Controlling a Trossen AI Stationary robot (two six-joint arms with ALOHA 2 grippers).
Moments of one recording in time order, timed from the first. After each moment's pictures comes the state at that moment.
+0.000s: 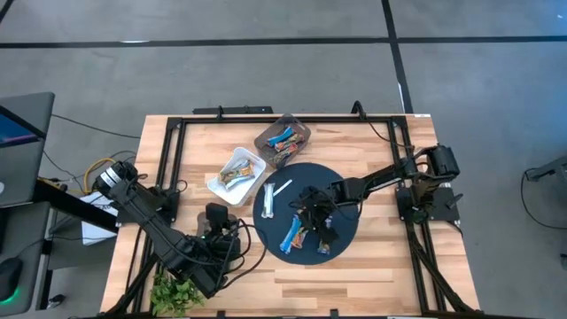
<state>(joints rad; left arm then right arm) -0.76 1.69 1.51 -1.37 -0.80 -0.57 0.11 1.77 0.90 -0.06 -0.33 -0.40</state>
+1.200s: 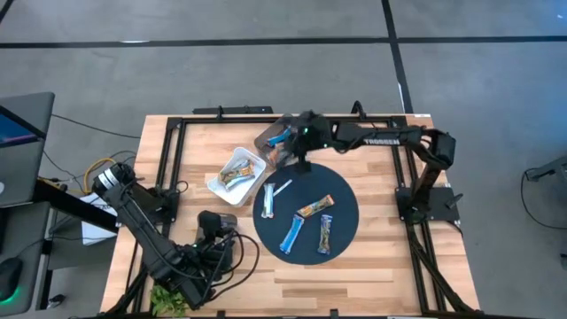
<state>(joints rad) -0.85 1.69 1.51 -1.38 -0.85 -0.64 -0.34 1.77 1.26 -0.20 -0.13 -0.61</state>
